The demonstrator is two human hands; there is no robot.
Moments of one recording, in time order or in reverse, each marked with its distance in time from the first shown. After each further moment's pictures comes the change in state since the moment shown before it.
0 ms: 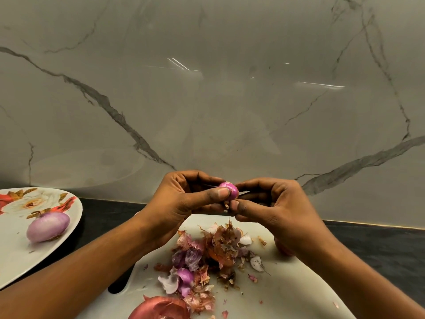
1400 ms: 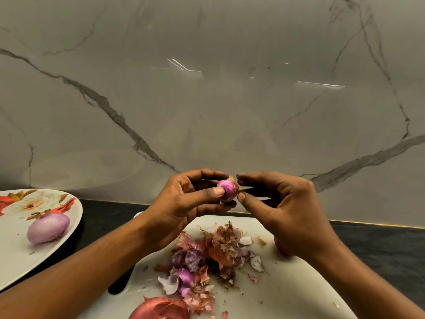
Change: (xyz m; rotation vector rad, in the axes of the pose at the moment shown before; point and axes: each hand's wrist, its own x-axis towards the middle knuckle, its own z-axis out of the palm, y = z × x) left_hand 0.005 -0.008 -0.005 -0.121 -0.124 -0.024; right_hand -0.004 0.002 -0.003 -0.387 0.176 -0.331
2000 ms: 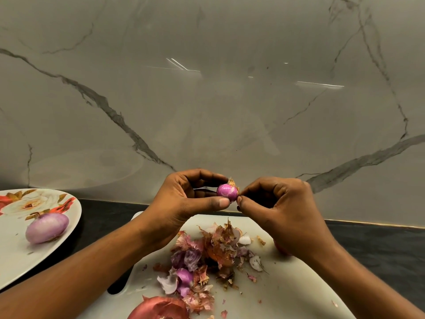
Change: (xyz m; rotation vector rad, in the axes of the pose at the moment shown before) left_hand -0.003 0.000 0.003 0.205 0.092 0.043; right_hand -0.001 -0.002 0.001 -0.060 -0.025 0.092
